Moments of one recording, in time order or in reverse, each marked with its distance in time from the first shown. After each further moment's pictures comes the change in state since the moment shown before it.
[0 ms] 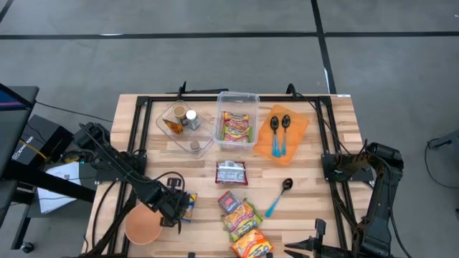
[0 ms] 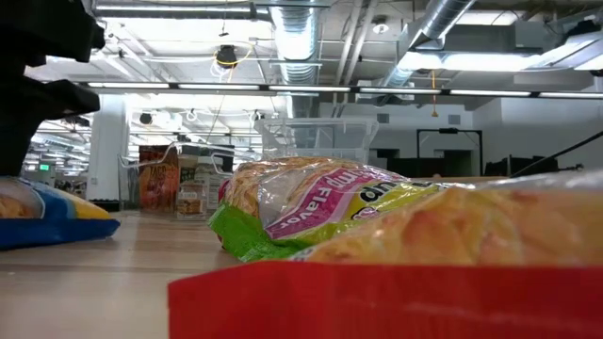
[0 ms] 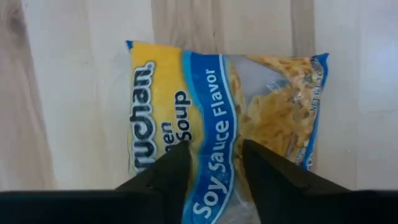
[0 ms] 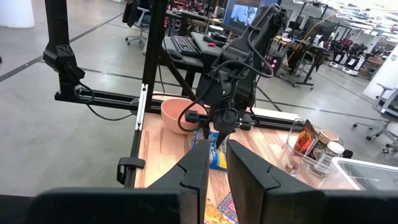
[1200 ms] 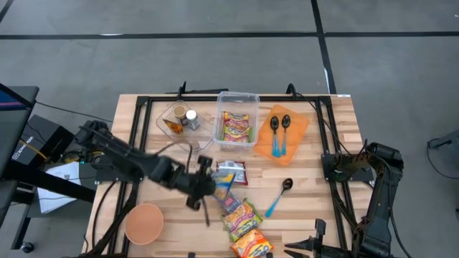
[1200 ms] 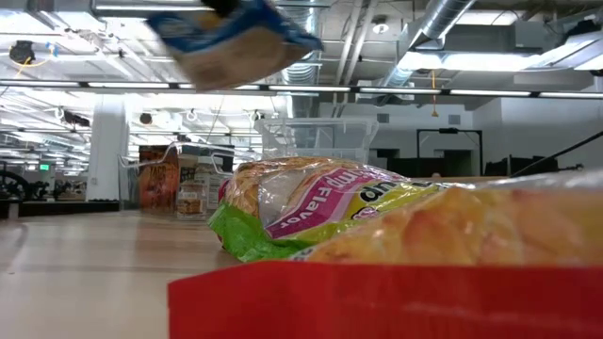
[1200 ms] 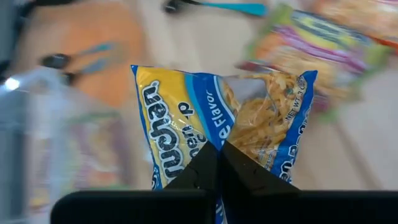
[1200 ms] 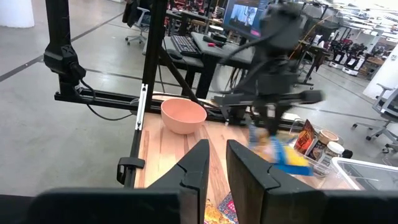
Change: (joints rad) left arm 0.265 -0.003 0.446 -0.028 -0.240 0.669; right arm 0.000 0.000 0.000 0.000 0.000 0.000
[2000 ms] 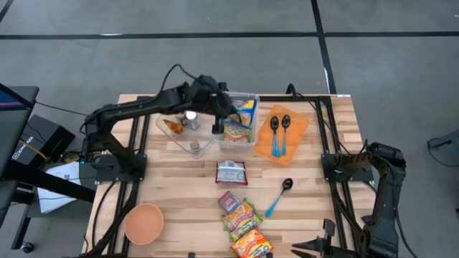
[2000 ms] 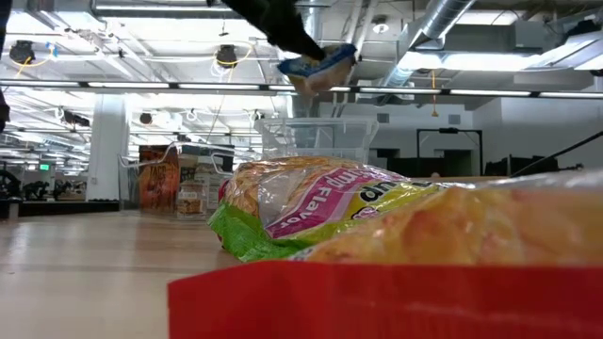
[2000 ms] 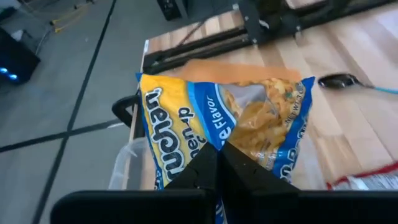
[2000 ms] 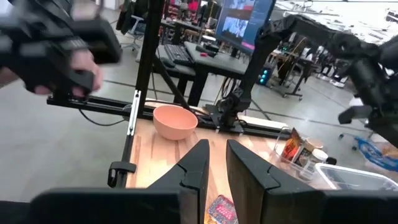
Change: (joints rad) left arm 0.758 0.062 0.179 0.285 0.539 0.409; right arm 0.049 -0.008 0.000 -0.032 0.086 -0.001
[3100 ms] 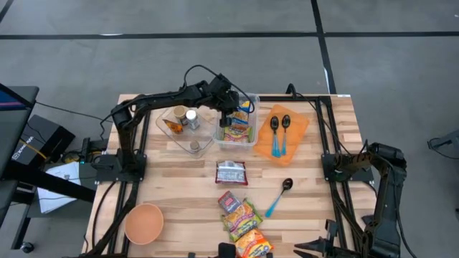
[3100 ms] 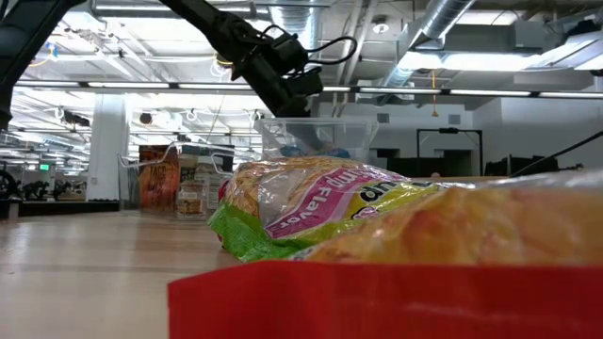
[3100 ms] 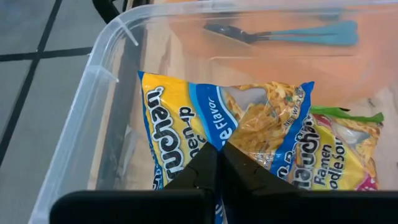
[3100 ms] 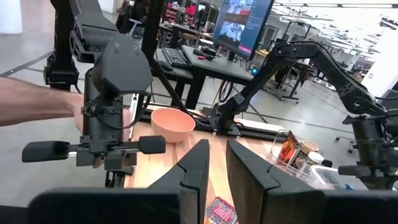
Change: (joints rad) left arm 0.178 0.307 -0.001 0.060 0.043 -0.003; right arm 0.017 0.000 0.000 0.003 0.028 -0.007
